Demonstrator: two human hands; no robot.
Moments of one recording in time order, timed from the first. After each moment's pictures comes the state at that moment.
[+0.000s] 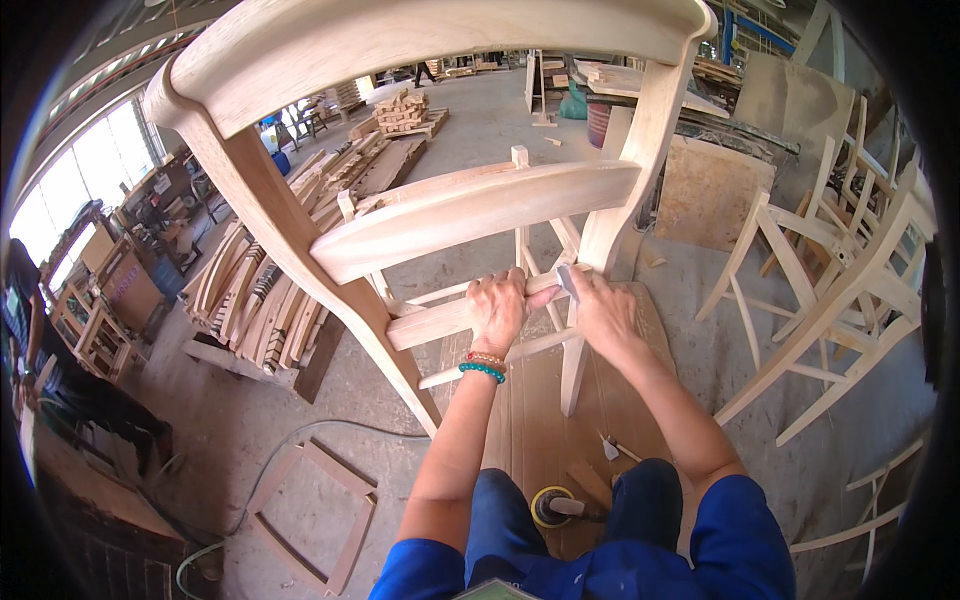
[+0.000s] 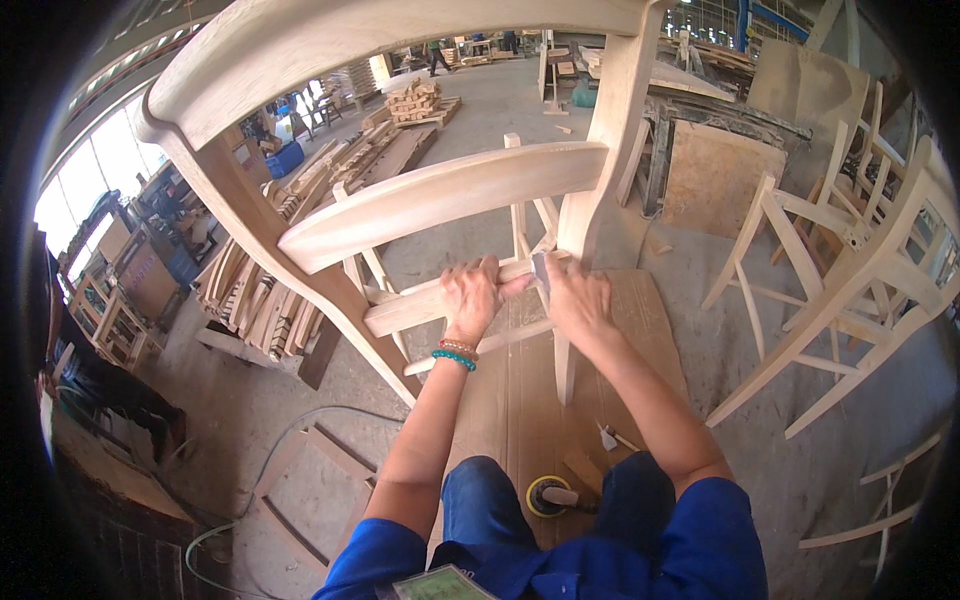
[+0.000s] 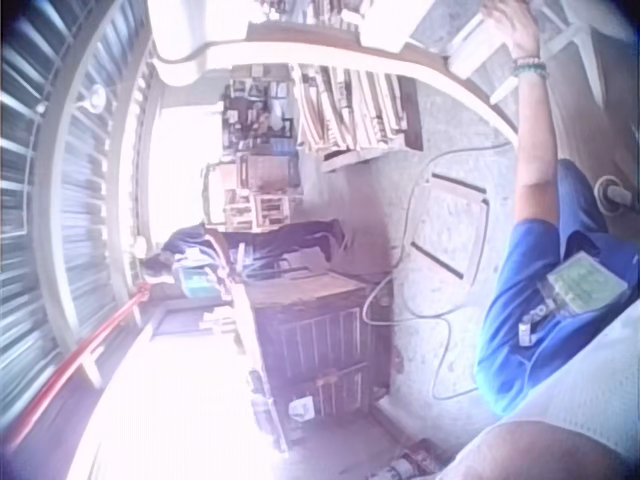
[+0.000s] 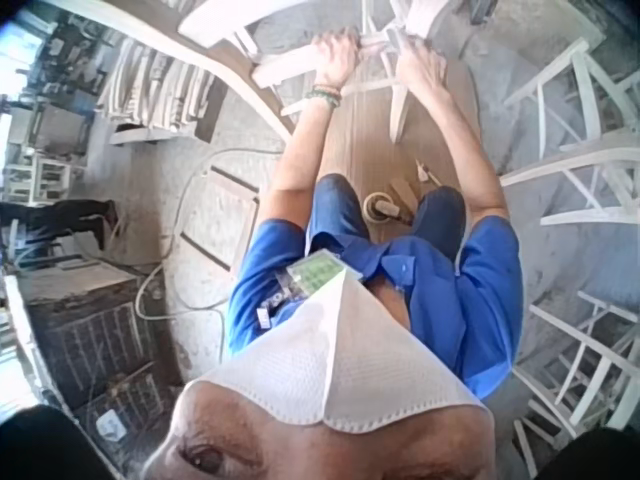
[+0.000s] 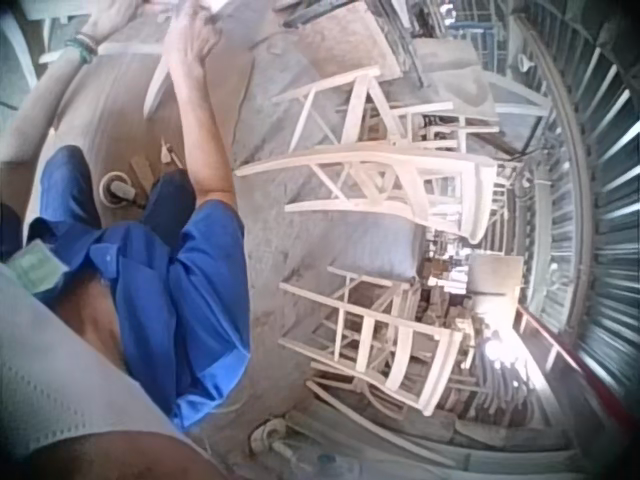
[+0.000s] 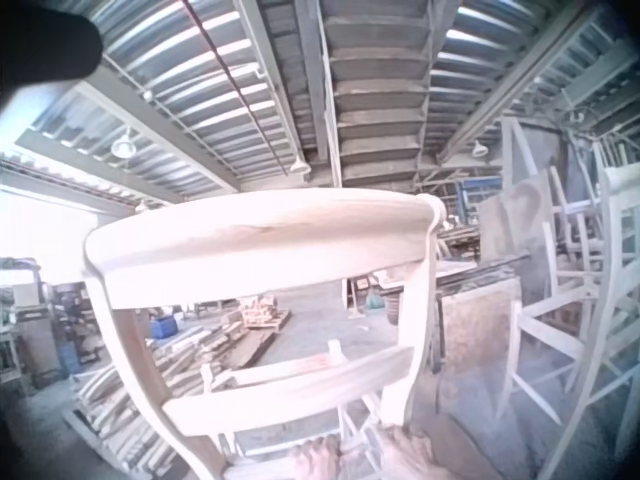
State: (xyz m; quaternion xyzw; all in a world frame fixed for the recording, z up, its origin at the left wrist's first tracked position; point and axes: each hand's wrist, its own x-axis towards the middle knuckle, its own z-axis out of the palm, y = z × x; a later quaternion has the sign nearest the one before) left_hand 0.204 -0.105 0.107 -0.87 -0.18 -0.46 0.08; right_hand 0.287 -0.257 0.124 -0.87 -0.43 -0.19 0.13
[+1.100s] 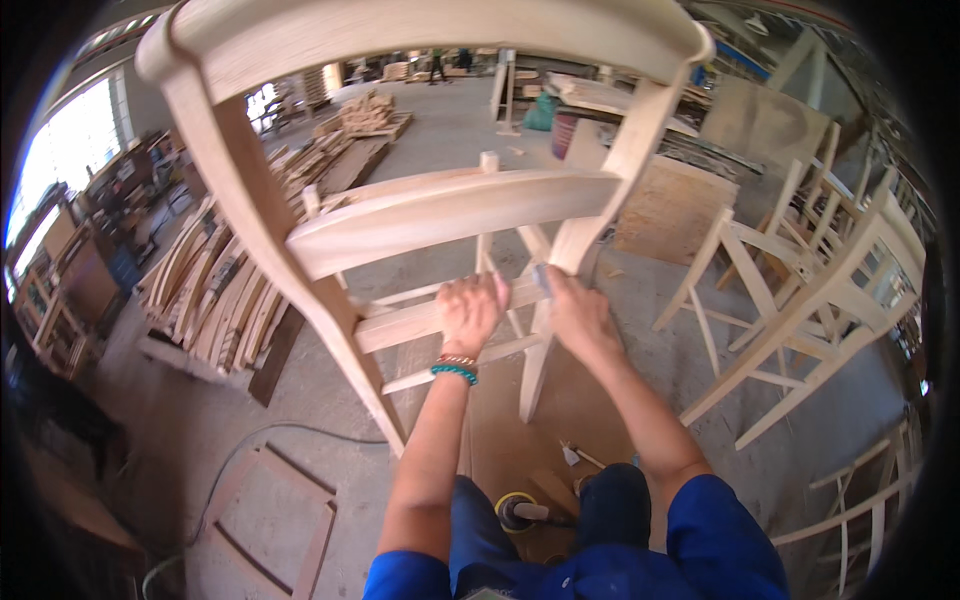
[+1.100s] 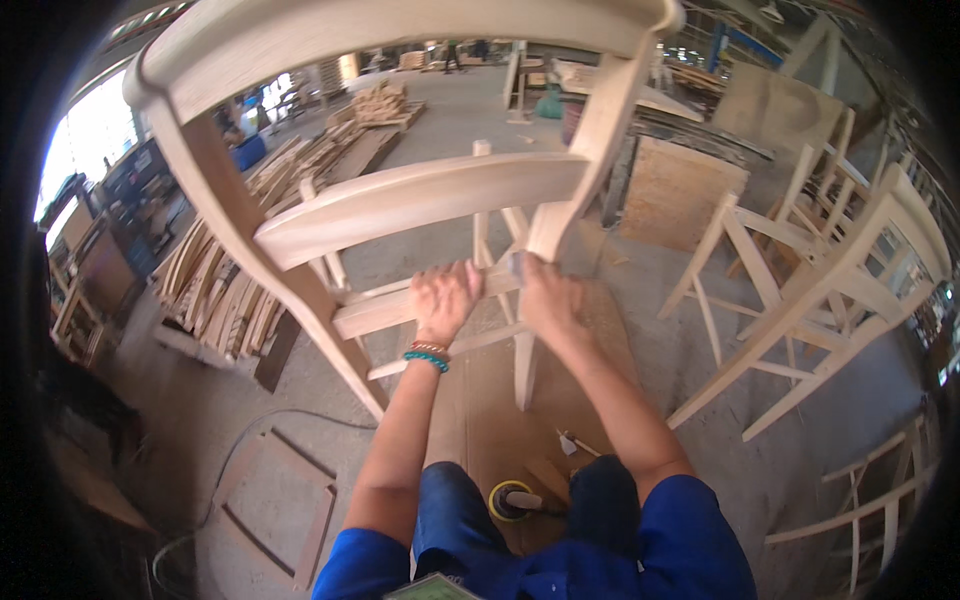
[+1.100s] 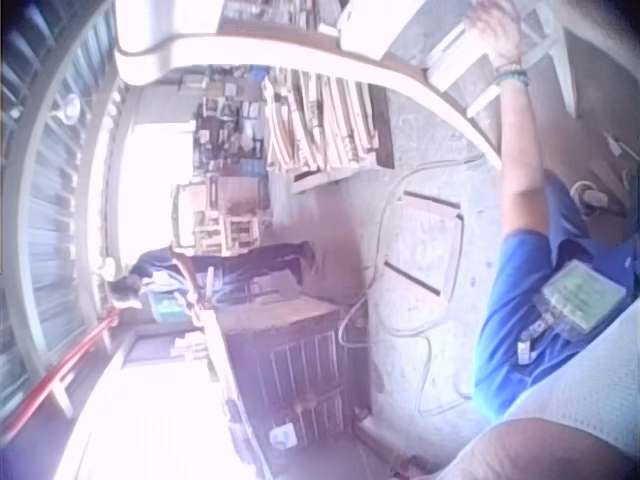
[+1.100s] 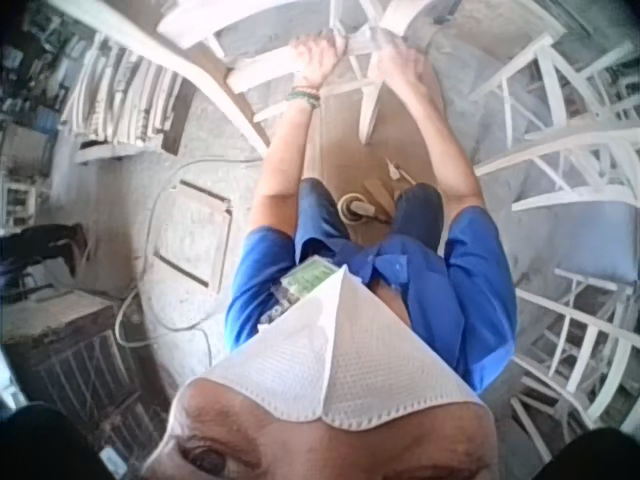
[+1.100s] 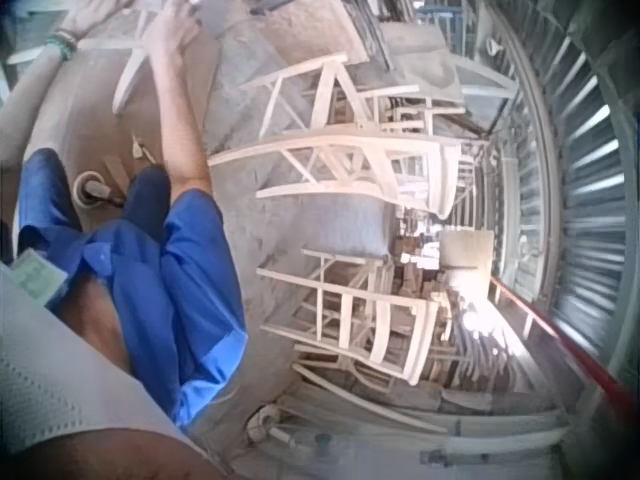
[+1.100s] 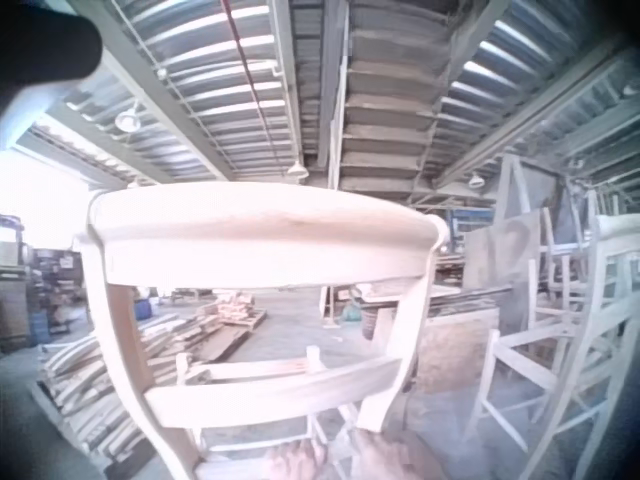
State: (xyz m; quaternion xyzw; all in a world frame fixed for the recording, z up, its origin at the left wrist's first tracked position) left_hand 0.217 -0.107 0.103 -0.82 -0.18 -0.54 0.07; right_hand 0.292 -0.259 0.131 -0.88 -0.39 -0.20 0.18
